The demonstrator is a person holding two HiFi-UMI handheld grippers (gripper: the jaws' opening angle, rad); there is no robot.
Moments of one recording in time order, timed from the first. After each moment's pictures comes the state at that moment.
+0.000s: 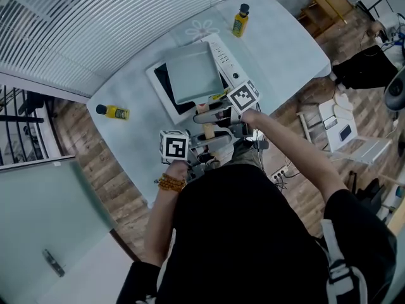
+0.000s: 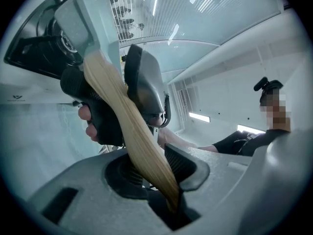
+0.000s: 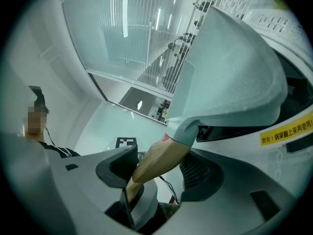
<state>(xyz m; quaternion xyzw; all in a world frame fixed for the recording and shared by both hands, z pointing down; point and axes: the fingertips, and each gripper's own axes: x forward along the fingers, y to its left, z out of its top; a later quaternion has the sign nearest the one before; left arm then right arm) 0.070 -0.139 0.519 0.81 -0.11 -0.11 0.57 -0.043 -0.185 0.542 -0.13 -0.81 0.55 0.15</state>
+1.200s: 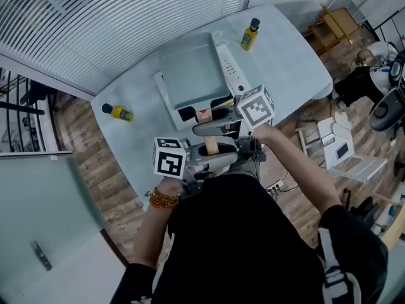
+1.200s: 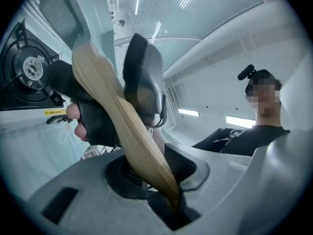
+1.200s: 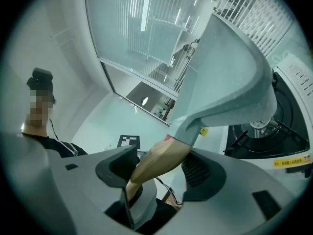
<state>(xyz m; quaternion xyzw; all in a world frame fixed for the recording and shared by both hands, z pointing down) 0.071 -0.120 0.415 0.85 -0.08 -0.12 0.51 -0.050 -0.166 0.430 -0.15 -0.85 0.48 0.15</state>
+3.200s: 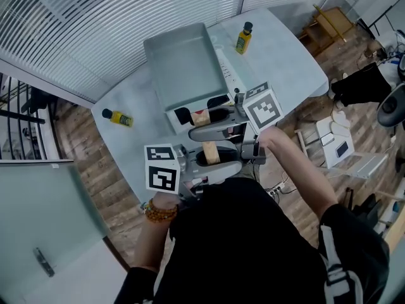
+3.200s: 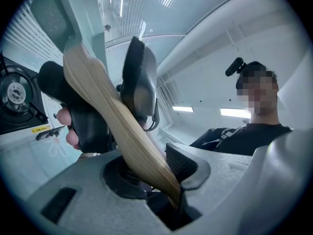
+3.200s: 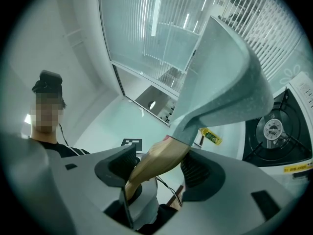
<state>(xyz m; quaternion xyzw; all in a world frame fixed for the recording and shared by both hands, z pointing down) 0.072 -0.104 0.346 0.88 -0.08 -0.12 0.45 -0.051 -0.152 0.358 -0.17 -0.87 0.46 0.10</state>
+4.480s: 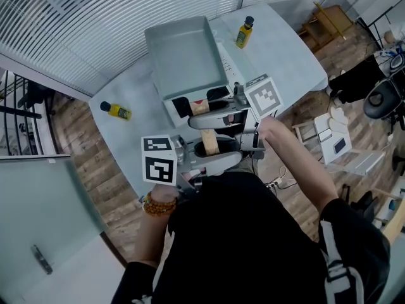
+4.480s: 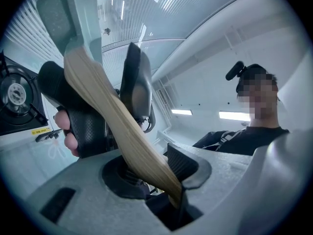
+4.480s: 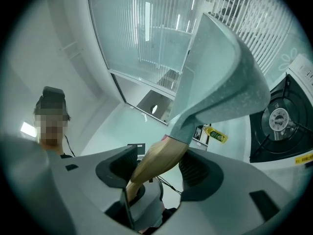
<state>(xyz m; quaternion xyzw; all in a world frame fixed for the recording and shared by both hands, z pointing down) 0.070 -0.104 0.341 0.88 -0.08 -0.13 0.45 -0.051 -0.153 0.355 -0.18 -0.84 0.50 0.08</state>
